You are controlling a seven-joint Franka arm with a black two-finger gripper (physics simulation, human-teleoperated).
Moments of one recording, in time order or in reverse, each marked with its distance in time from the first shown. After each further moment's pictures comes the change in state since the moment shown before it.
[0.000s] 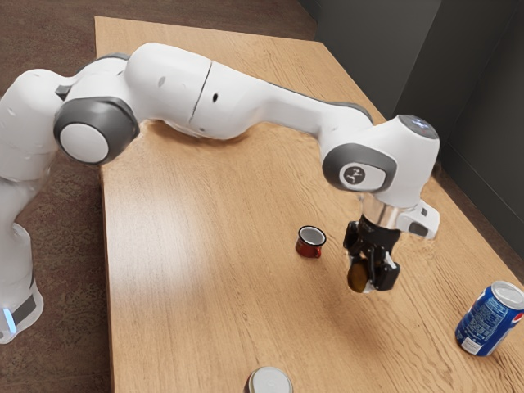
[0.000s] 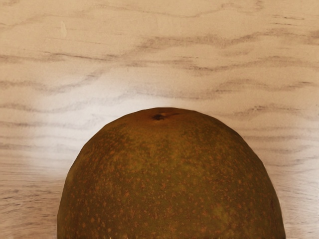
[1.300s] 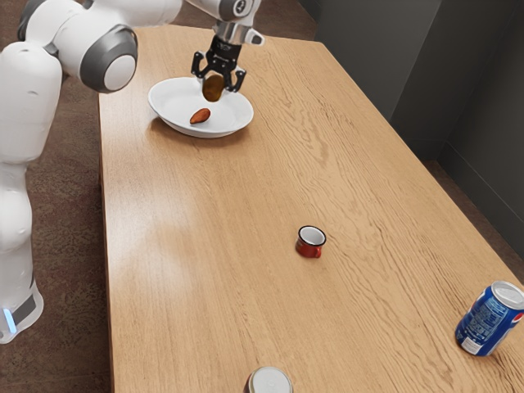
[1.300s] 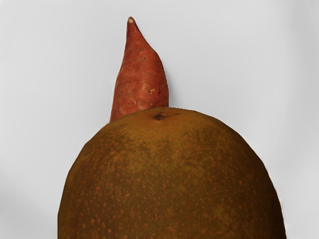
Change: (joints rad) arm 0.728 -0.093 0.274 -0.109 0.050 -0.265 0.110
